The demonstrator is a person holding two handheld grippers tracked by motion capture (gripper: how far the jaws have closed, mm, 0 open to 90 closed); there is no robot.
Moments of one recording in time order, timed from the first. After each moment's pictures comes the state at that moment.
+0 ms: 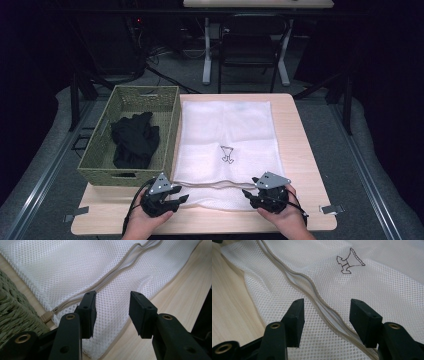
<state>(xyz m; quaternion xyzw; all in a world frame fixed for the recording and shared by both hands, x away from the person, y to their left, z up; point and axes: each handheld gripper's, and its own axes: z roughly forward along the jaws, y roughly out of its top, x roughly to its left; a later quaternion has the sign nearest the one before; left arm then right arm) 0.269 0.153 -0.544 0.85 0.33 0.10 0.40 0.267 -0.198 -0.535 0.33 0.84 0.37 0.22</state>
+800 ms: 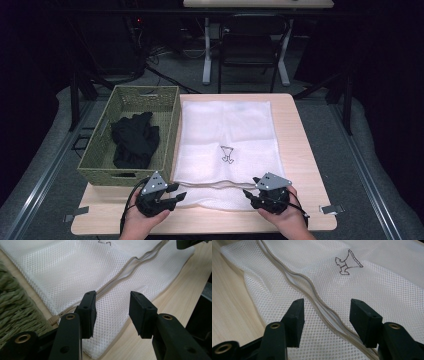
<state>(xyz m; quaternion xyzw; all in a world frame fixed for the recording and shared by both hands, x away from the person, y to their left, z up) 0.263 0.163 -0.526 0.83 0.34 0.11 0.43 0.264 -0.199 -0.533 0.32 0.84 0.37 0.22</state>
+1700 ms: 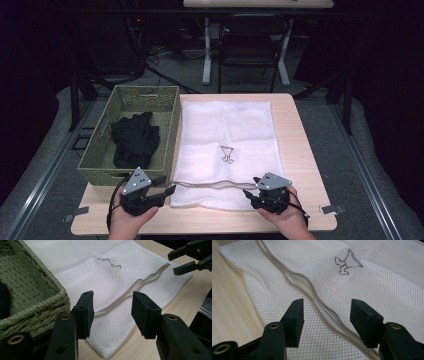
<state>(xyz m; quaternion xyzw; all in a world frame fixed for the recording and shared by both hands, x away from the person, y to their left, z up) 0.253 0.186 -0.495 0.80 0.35 0.15 0.46 0.265 -0.199 -0.534 0.32 0.84 0.37 0.22</state>
